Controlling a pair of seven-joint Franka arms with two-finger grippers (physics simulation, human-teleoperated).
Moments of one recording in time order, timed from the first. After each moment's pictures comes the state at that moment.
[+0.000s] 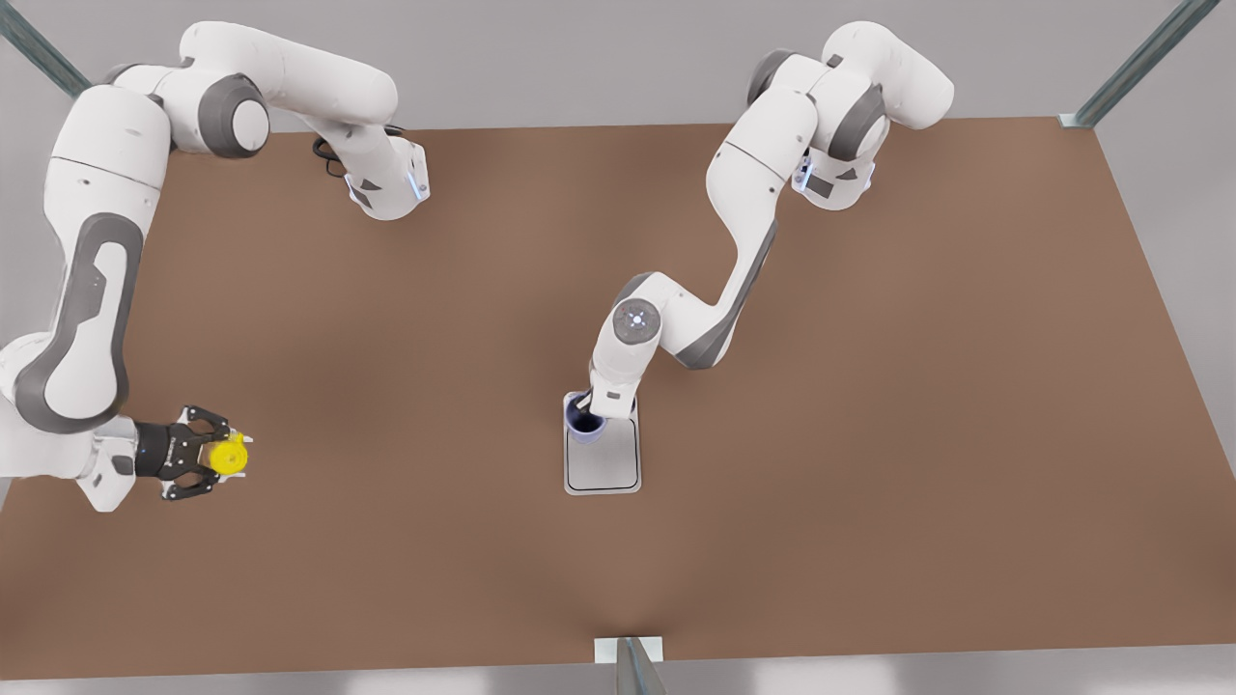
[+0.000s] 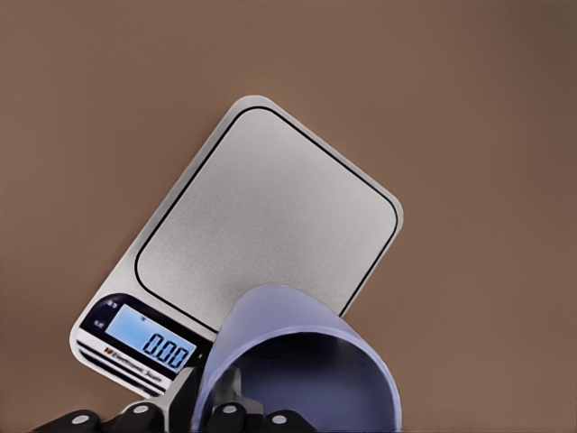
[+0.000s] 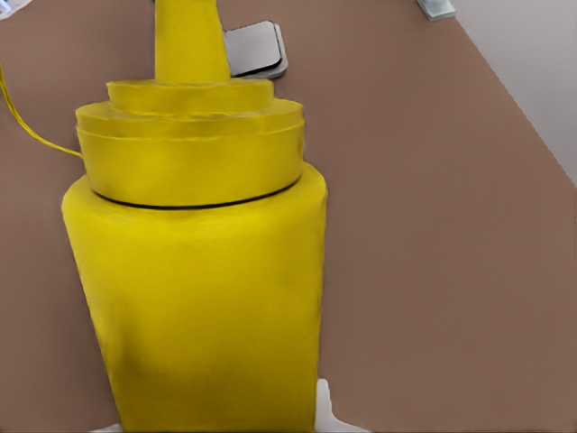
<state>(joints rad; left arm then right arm) -0.84 0.86 0.10 -1.29 -0.21 2.33 -1.27 -0.28 0.63 0.03 -1.26 0.44 1.66 -1.71</state>
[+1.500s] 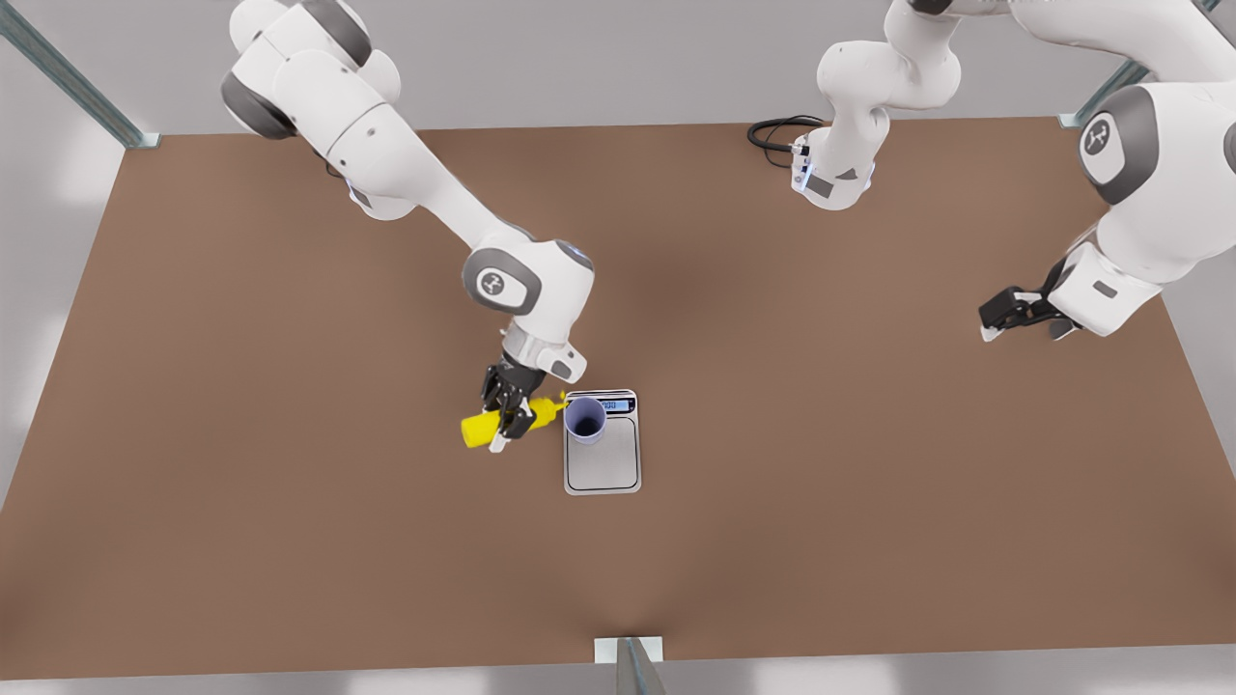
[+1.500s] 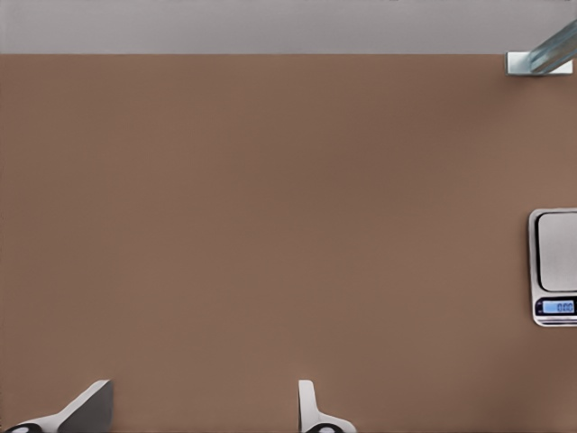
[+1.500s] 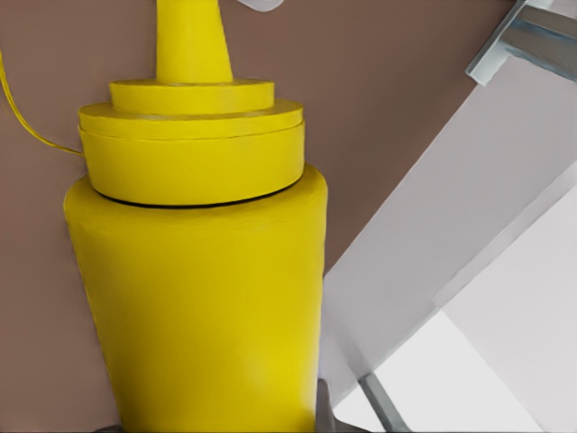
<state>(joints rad) -0.16 0.14 0.16 -1.37 -0.03 1.56 0.00 0.22 0.54 0.54 -1.70 -1.33 1.96 -0.58</state>
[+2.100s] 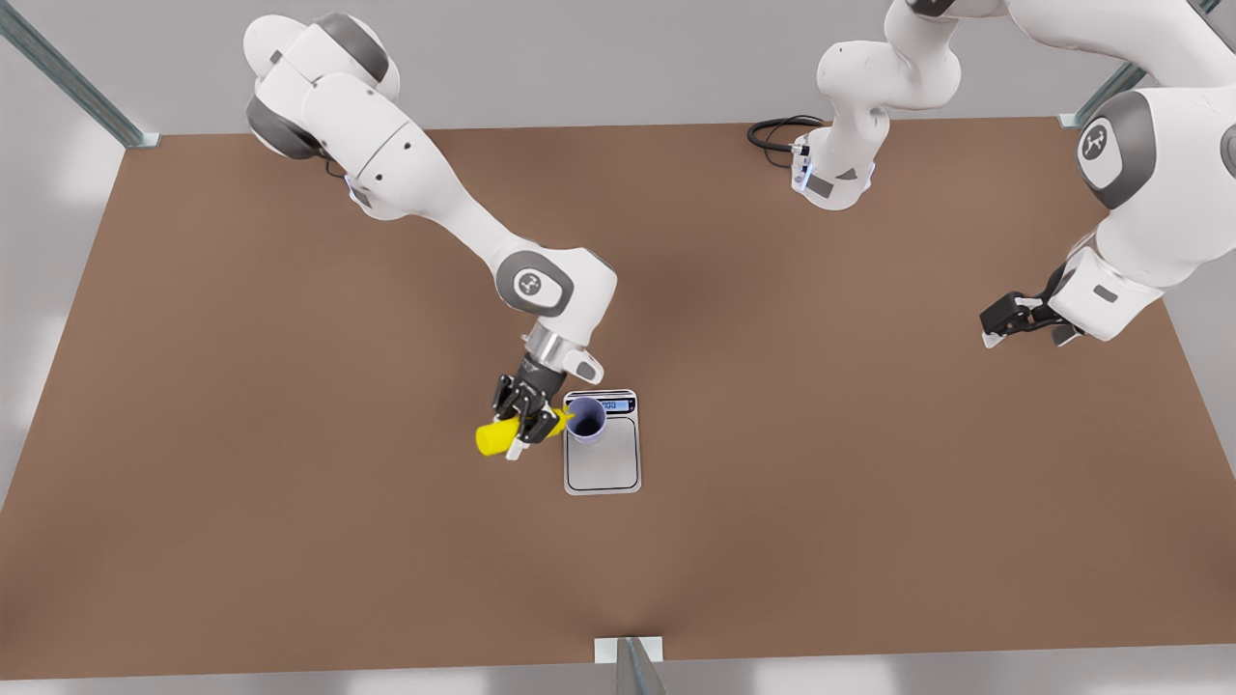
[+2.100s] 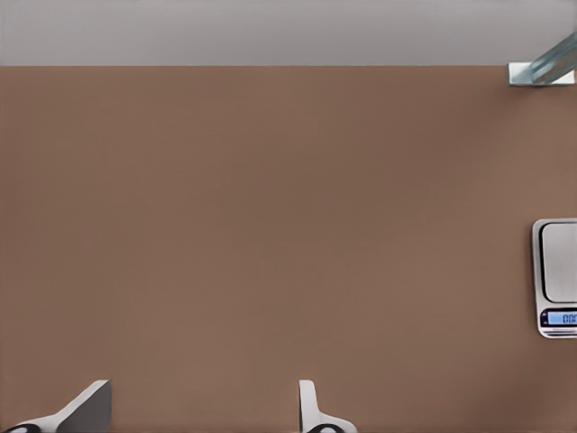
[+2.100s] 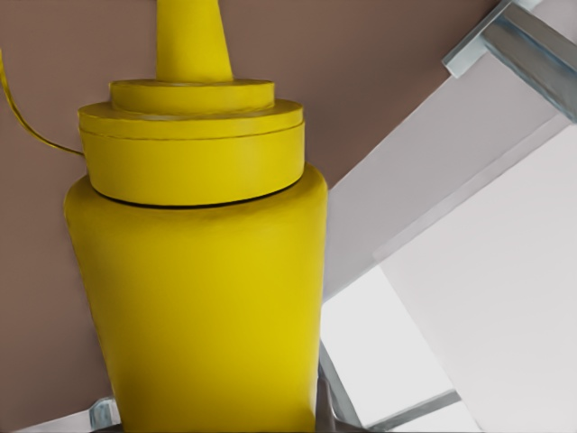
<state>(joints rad) -0.16 0.14 0.16 -1.37 -0.02 1.57 0.00 0.29 0.63 0.54 -1.64 -1.56 1.85 -0.56</state>
